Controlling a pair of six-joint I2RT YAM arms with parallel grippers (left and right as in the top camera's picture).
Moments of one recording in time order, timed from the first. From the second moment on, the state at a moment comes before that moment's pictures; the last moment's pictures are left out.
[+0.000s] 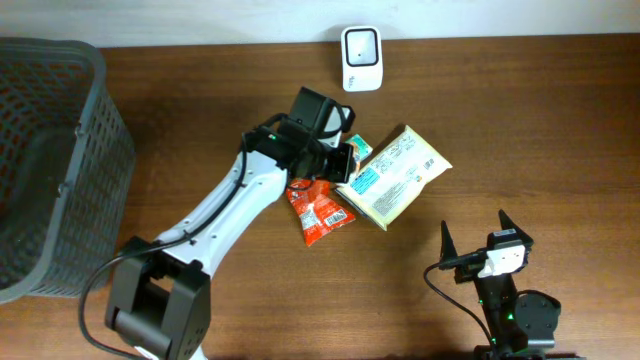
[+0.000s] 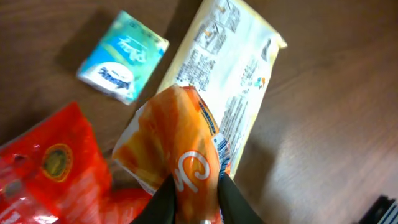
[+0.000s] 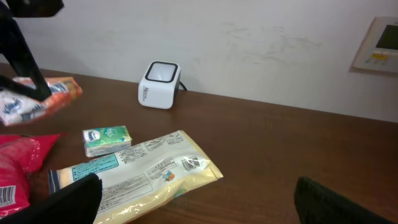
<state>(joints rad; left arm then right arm) -0.53 1.83 1.45 -0.64 0.33 -0.30 -0.05 0.01 0.01 -0.06 -0.18 -0.10</state>
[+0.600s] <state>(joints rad) -0.37 1.53 1.67 -1.01 0.07 -0.31 -0.05 0.01 0.01 -0.06 -0.18 -0.10</state>
